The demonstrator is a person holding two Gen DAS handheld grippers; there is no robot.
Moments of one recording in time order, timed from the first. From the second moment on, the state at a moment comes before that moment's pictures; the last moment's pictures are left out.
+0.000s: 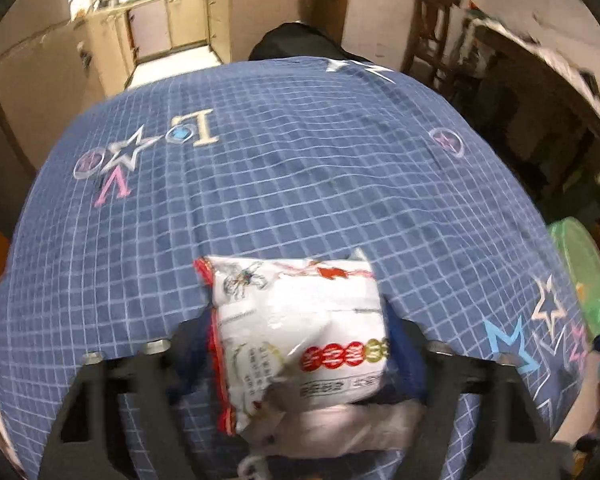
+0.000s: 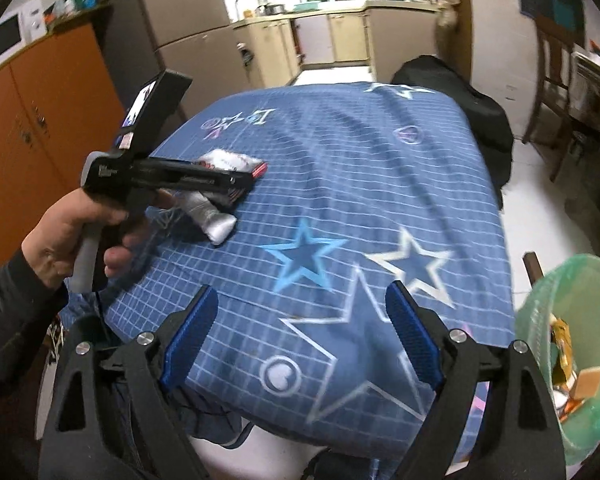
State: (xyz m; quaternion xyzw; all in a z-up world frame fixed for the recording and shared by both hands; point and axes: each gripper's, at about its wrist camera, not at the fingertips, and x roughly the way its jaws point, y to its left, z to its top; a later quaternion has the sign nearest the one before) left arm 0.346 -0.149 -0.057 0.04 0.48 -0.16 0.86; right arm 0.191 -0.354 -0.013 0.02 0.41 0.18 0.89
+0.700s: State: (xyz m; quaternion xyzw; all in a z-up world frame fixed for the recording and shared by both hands) left arm 0.286 -0.029 -0.056 -0.02 0.43 -0.08 0.90; right arm 0.290 -0.199 -0.053 -0.15 0.45 0.28 0.84
